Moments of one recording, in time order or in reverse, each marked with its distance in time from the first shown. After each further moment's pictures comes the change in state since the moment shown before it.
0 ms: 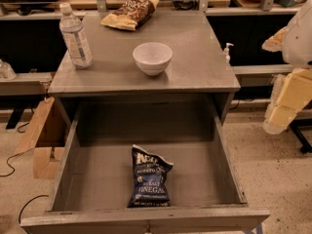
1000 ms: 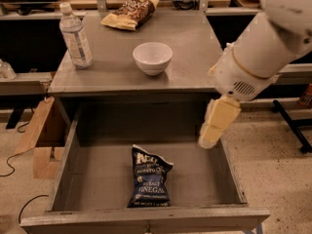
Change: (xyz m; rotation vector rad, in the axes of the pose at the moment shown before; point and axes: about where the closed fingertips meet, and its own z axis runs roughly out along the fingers) arm -0.078 0.021 0.090 -0.091 -0.121 -0.010
